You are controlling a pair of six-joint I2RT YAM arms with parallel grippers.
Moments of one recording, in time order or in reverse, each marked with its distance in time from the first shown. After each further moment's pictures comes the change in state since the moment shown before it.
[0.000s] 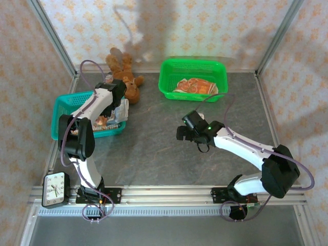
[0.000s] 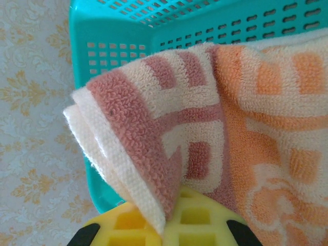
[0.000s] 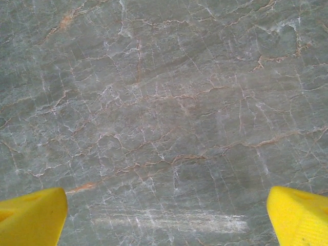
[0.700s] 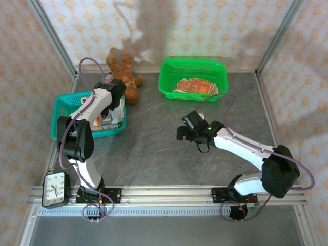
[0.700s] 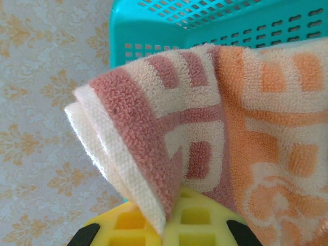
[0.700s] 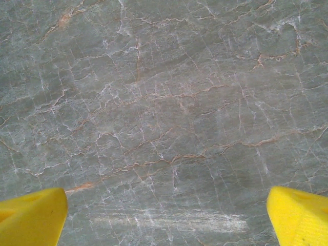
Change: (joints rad) left arm 0.000 -0.023 0.003 -0.041 -0.097 0.000; right arm 0.000 -0.001 -0.002 0.000 -0.001 0.000
